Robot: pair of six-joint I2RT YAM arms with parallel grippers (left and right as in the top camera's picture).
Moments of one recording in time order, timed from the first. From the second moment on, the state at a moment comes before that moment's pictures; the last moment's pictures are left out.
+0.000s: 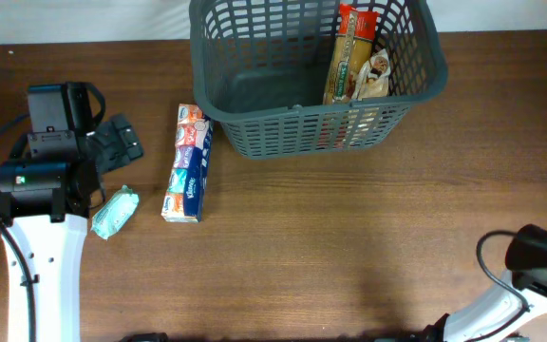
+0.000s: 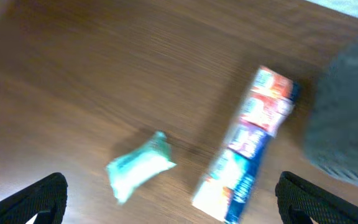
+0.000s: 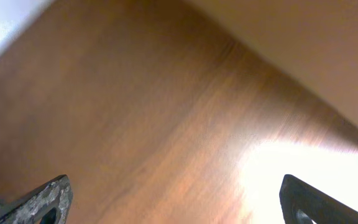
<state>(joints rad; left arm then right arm) 0.06 1.32 1.51 -1.11 -0.22 -0.29 -0.49 1.97 2.59 -1.68 0.28 0.34</state>
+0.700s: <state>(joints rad) 0.06 1.52 1.52 -1.16 0.10 -0.13 -0.49 2.00 2.46 -1.67 0.24 0.34</state>
